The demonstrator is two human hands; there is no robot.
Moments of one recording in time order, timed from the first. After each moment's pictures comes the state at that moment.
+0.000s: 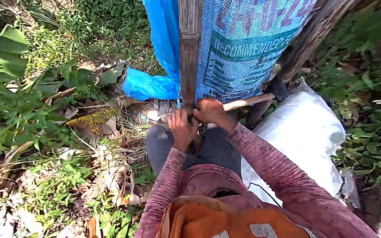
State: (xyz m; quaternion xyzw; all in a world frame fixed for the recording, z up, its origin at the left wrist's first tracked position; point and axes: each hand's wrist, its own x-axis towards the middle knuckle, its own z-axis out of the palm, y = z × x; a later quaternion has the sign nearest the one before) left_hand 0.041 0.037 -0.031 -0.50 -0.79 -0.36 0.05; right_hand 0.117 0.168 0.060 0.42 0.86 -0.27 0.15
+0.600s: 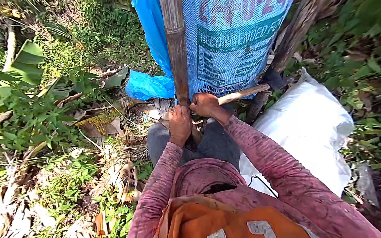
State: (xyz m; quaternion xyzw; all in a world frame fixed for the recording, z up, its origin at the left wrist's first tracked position) left_hand 0.052 0.025 -0.014 -0.58 -0.79 -0.19 0.07; right_hand 0.132 0.171 0.054 0.41 0.85 -0.29 0.13
